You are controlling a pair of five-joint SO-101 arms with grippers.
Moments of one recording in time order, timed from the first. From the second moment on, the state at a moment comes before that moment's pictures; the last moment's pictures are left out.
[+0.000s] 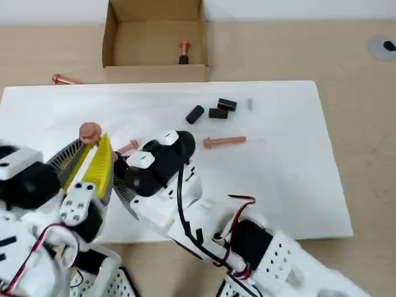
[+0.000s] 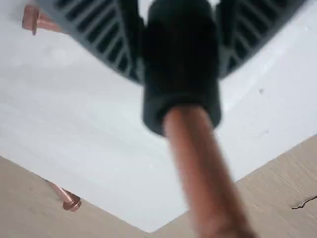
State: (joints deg) left arm 16.2 -84.7 26.8 70.5 -4.2; right arm -61.0 -65.2 57.3 31.8 -18.2
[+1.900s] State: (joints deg) left arm 9.1 -84.7 35.2 58.7 -6.3; right arm -60.9 -65.3 57.3 31.8 -18.2
